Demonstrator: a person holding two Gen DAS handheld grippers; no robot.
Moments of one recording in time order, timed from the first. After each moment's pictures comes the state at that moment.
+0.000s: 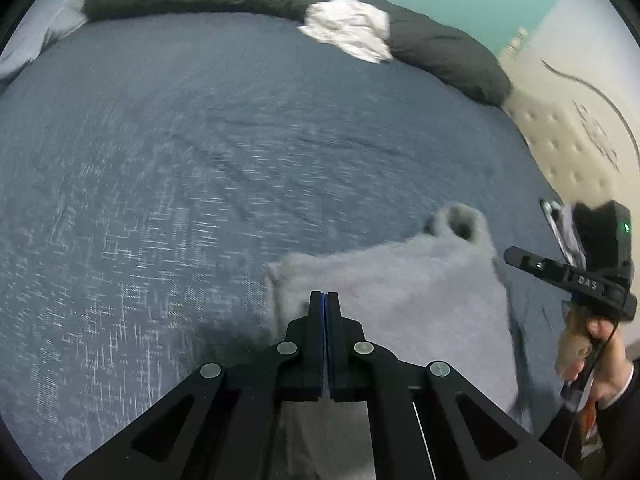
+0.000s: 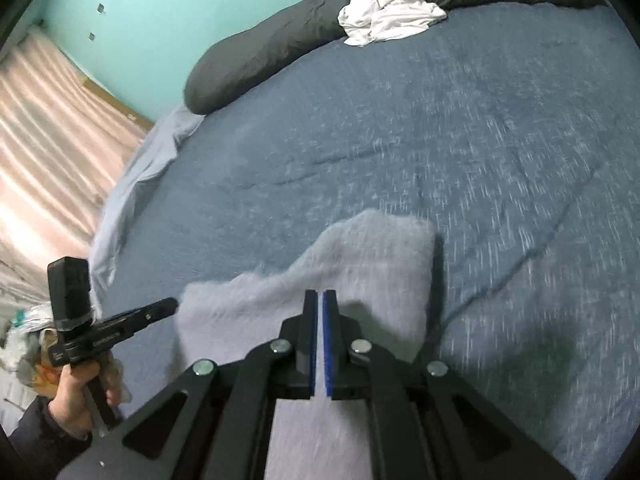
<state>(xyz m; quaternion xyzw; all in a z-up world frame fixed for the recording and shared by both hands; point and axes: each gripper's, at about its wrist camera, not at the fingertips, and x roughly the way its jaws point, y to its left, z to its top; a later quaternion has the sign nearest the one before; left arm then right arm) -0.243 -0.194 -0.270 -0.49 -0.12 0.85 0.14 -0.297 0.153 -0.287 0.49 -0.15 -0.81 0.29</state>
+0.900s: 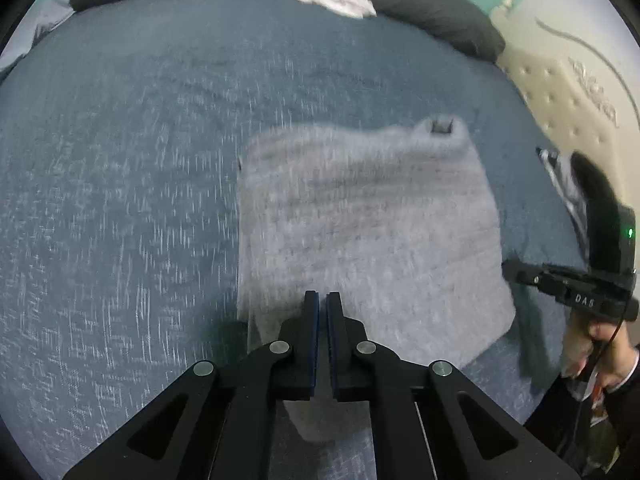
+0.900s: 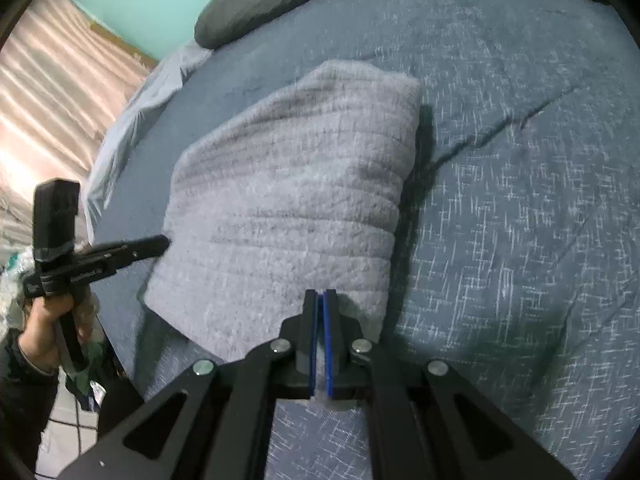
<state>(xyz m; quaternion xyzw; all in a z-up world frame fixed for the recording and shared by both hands) -0.197 -0.173 -0.284 -0.53 -0.10 0.83 0.14 -0.210 0.171 -0.314 0.54 -0.10 -0.78 0.31</state>
